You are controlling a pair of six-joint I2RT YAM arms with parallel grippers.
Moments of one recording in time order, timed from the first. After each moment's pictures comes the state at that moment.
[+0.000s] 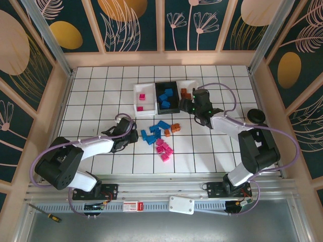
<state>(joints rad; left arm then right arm) -0.58 1.45 0.56 -0.10 -0.15 -0.72 0.46 1.56 0.89 0.01 0.02 0.52</state>
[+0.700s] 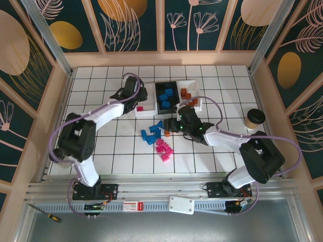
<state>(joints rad) -0.45 1.86 1.29 -0.15 -0.17 -0.59 0.74 1.48 0.74 0.06 -0.06 0.52</state>
